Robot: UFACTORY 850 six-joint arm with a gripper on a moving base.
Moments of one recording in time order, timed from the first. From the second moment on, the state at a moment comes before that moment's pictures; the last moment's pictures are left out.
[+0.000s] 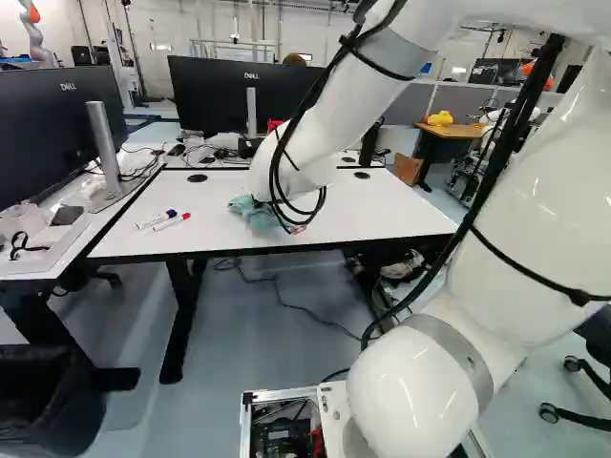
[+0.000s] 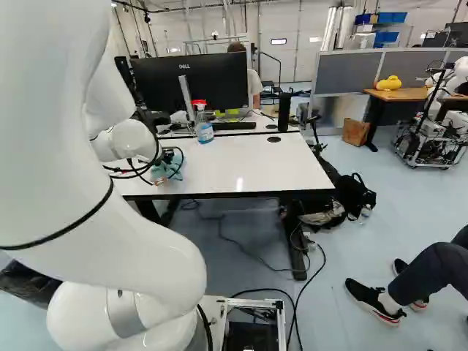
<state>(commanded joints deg) 23.9 2.8 -32.3 0.0 15.5 0.0</state>
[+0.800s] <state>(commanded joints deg) 21.8 -4.1 -43.4 0.0 15.5 0.0</state>
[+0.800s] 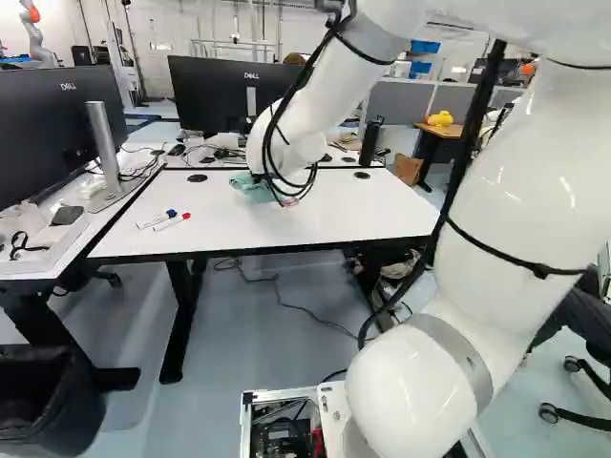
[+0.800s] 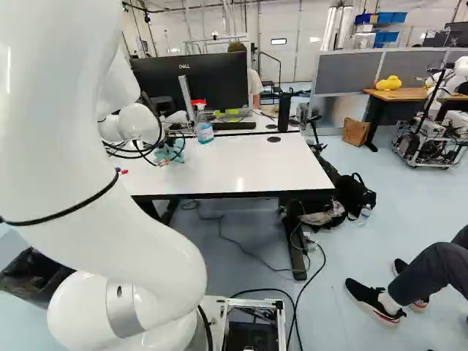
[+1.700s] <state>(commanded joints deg) 23.8 -17.2 -58.1 0.0 15.5 0.0</state>
